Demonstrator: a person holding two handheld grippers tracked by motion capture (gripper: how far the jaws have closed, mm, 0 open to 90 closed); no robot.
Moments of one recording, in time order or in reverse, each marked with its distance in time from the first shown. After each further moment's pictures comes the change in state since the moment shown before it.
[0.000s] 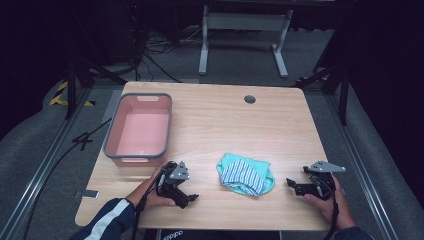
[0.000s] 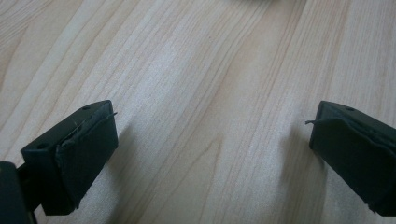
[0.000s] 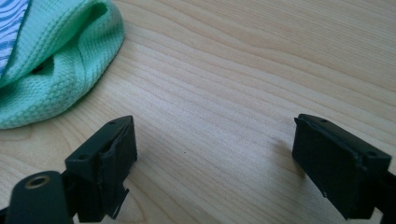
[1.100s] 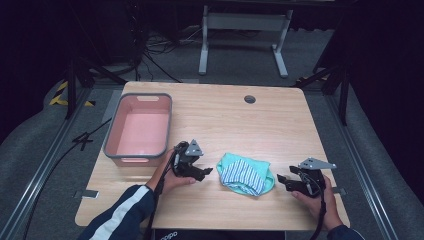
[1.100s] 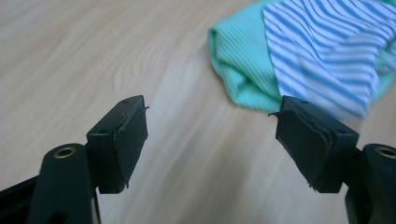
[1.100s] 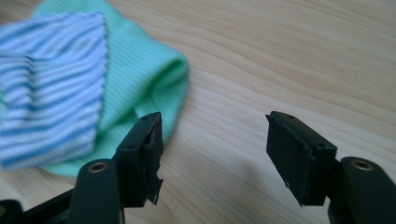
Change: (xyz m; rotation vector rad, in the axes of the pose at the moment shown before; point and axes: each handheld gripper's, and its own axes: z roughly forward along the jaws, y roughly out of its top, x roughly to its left) left arm 0.026 0.074 0.019 -0.071 0.101 -0.090; right arm 0.039 0.030 -0.001 -0.019 0.049 0.023
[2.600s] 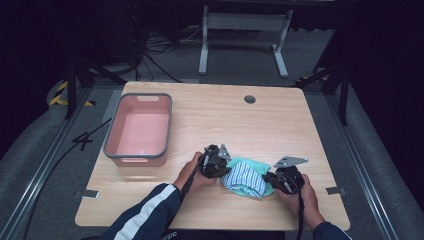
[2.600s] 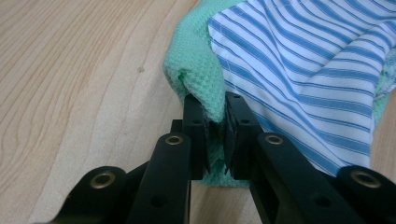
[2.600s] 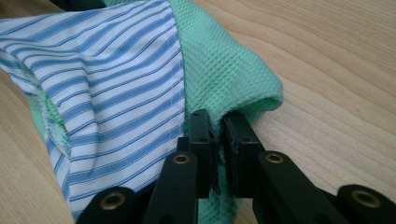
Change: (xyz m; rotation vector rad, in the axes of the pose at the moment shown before) left arm -0.037 0.032 0.048 0.140 -0.107 0.103; right arm 0.037 0.020 0.030 0.140 0.072 -0.092
